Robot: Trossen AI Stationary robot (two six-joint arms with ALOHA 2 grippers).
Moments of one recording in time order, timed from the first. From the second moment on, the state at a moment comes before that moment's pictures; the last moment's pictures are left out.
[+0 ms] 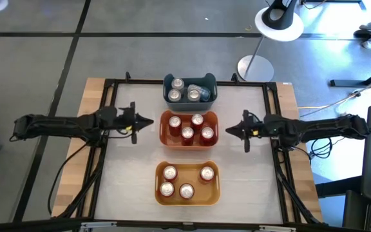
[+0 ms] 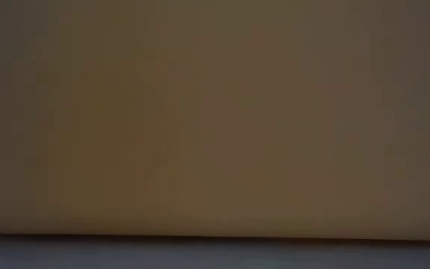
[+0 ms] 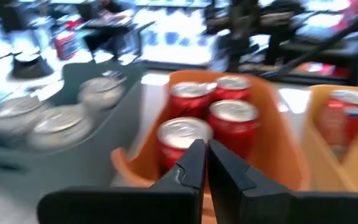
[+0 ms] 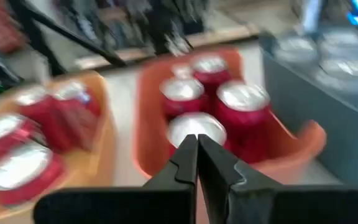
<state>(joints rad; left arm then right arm) 0.16 0.61 0.25 0.18 -0.06 -0.02 0.01 0.67 0.32 0.12 0.05 0.18</state>
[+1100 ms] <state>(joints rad) 0.21 0.17 0.01 0.16 0.08 -0.07 0.01 0.52 0.01 0.45 0.14 0.15</state>
